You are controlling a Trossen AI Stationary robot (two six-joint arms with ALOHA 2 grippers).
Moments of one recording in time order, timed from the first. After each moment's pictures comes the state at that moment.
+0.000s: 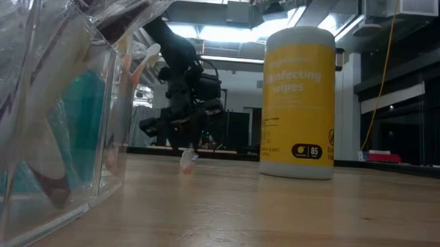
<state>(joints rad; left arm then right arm) 0.55 2.09 1.46 -0.89 0.49 -0.86 1.04 1.47 1.29 -0.01 1.32 0.49</state>
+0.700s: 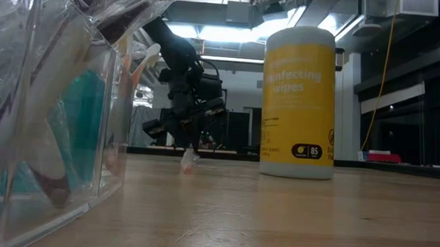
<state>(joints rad) 0.55 2.10 1.46 -0.85 0.52 -0.88 1.05 1.47 1.29 -0.02 1.33 0.50</state>
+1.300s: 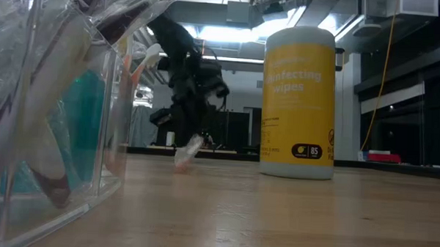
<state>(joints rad) 0.54 2.03 1.46 -0.84 0.56 -0.72 1.10 1.48 1.29 -0.01 1.36 0.57</state>
